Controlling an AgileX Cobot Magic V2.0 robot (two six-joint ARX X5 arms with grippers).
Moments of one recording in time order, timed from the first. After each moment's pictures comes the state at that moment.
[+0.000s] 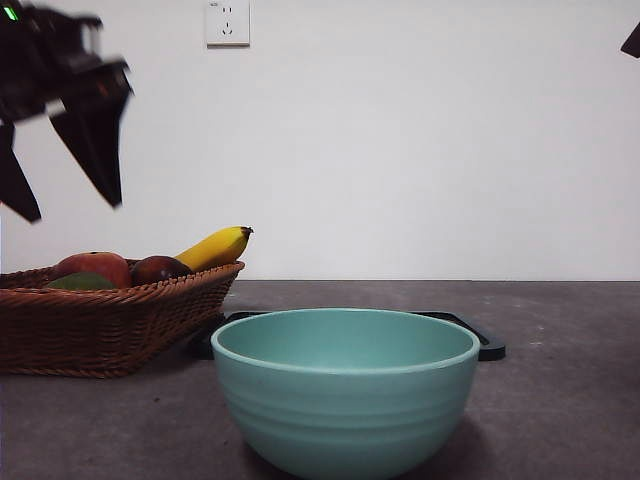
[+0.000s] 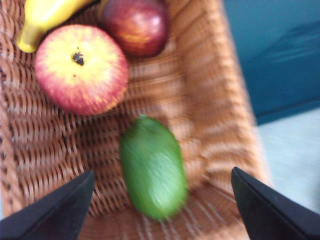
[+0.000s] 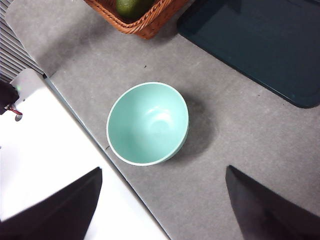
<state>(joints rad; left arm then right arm) -0.28 1.40 1.10 -0.74 0.09 -0.05 0.45 0.79 0.95 -1.01 -0.49 -0.03</state>
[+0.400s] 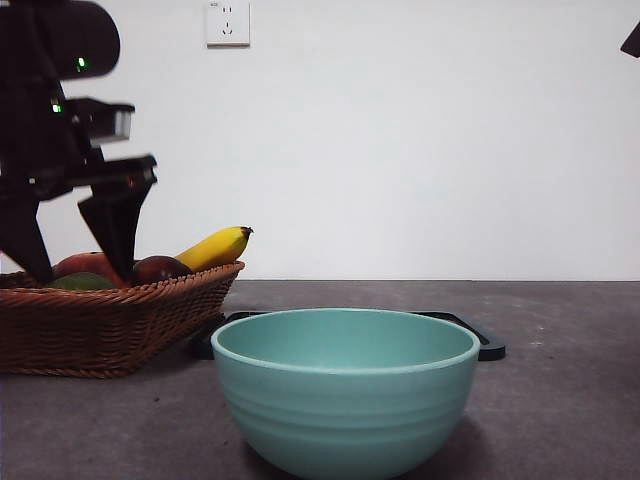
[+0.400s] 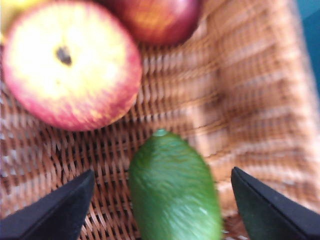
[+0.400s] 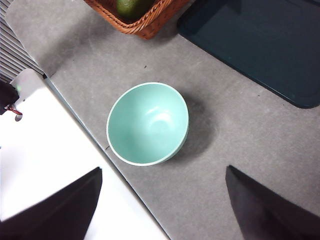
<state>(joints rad) -0.29 1.58 1.10 -0.66 0.02 -0.04 0.45 0.79 0.95 -1.01 -0.49 -0.03</state>
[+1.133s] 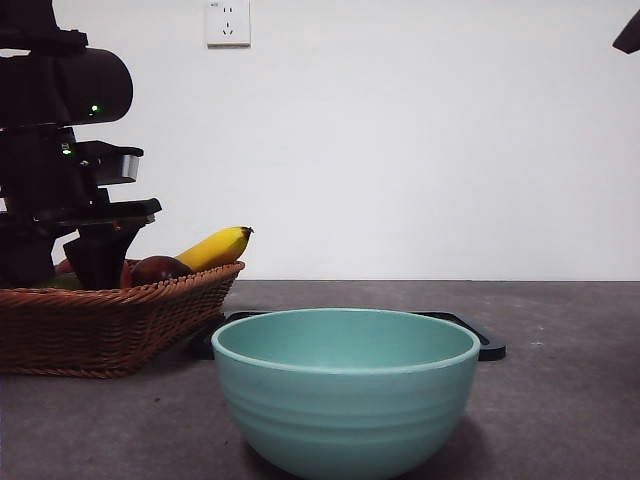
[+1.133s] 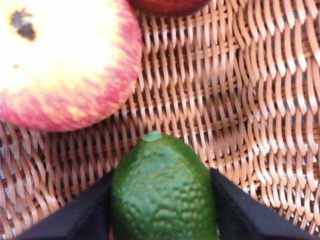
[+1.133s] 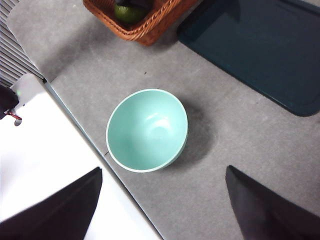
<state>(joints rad) -0.29 1.66 1.10 -0.65 0.01 -0.04 0.45 0.79 0.95 -0.98 -0.49 -0.03</state>
